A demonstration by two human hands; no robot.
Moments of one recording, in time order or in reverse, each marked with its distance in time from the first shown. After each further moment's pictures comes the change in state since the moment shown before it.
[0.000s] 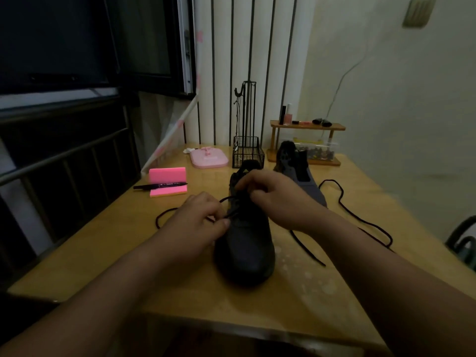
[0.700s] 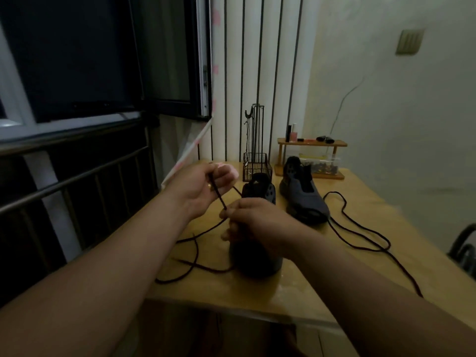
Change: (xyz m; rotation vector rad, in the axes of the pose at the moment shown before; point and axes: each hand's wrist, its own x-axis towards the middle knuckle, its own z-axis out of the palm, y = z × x) left_hand 0.026 0.063 -0.059 -1.361 0.290 -0.360; right_hand -0.033 -0.061 0.038 0.645 -0.185 0.270
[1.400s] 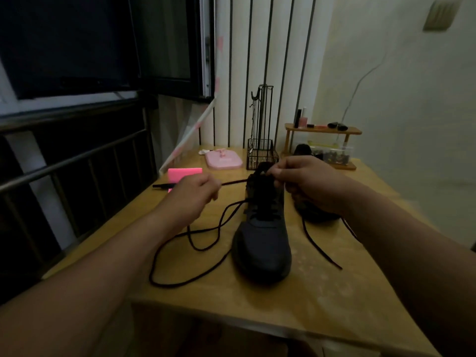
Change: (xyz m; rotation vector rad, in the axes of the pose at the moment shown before) left_hand 0.024 -0.032 -0.060 1.065 -0.041 0.239; right_hand 0.038 -0.013 -0.094 -0.242 0.173 -0.020
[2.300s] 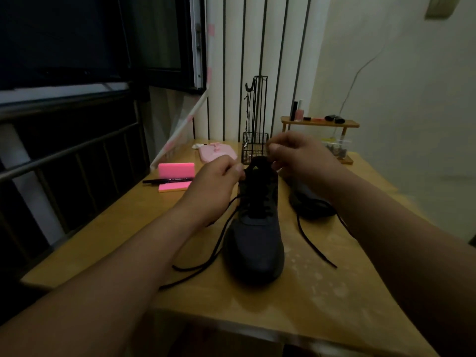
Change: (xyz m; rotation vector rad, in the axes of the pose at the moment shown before) left_hand 0.004 0.040 0.047 -0.059 0.055 0.122; right_hand 0.021 0.000 -0.005 -0.078 0.196 -0.184
